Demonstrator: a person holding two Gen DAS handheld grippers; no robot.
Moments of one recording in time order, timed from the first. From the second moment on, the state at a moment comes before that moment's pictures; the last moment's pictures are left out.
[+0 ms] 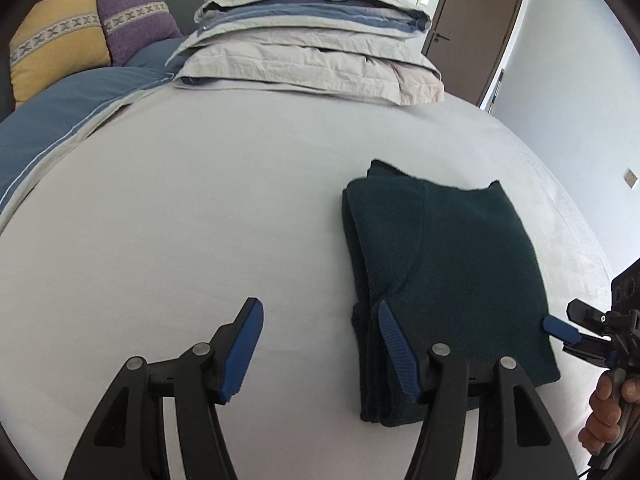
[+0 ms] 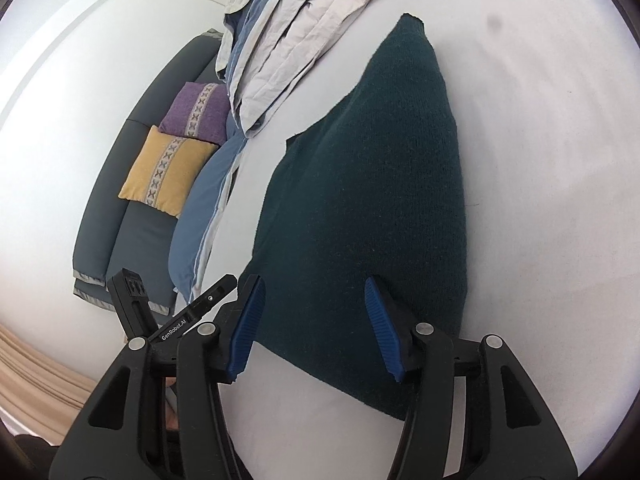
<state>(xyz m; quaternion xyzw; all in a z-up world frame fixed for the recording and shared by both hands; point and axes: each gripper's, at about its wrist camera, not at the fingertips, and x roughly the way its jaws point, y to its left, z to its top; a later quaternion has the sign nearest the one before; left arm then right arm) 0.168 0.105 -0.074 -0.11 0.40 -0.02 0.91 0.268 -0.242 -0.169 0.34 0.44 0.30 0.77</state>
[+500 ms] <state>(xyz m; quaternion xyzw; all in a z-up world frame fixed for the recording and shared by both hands) 0.217 0.084 -0.137 -0.15 0.47 -0.11 0.87 0.293 -0.250 -0.159 0.38 0.42 0.31 0.77</state>
